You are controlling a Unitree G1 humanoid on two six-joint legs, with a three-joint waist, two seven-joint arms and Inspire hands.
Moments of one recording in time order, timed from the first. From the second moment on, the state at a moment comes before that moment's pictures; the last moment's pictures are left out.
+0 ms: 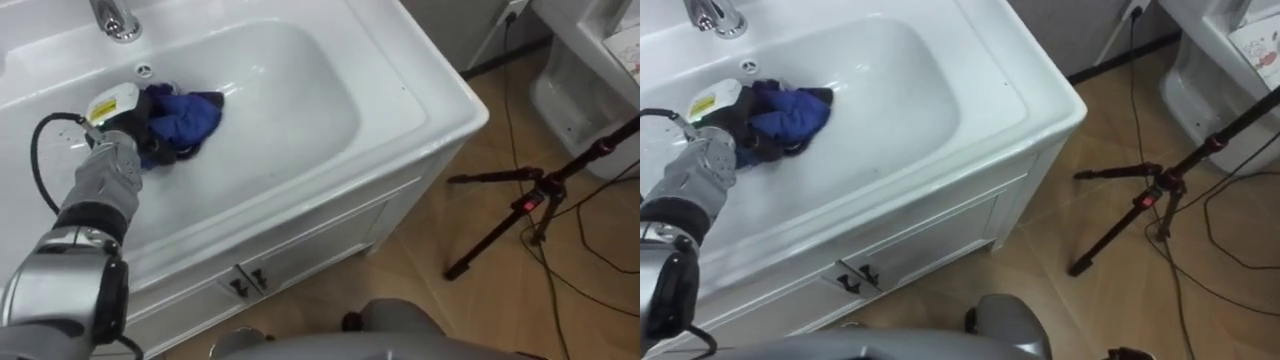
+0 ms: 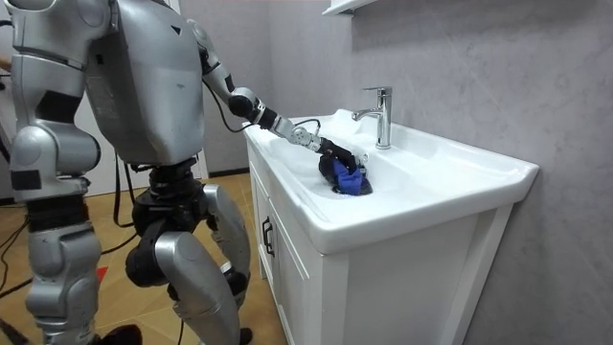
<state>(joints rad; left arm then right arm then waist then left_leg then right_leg) -0.46 0.43 0.06 1.08 0.91 0.02 0.13 0.13 -0.31 -0.03 1.25 -0.03 0.19 0.06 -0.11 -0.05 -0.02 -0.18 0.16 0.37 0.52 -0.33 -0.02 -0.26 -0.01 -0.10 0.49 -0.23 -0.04</state>
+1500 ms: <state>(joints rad) -0.30 0.58 0.08 0.85 1.10 0.11 0.13 0.12 -0.40 -0.14 1.27 -0.09 0.16 0.00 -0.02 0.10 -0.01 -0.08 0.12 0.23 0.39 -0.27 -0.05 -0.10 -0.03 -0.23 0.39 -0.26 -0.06</state>
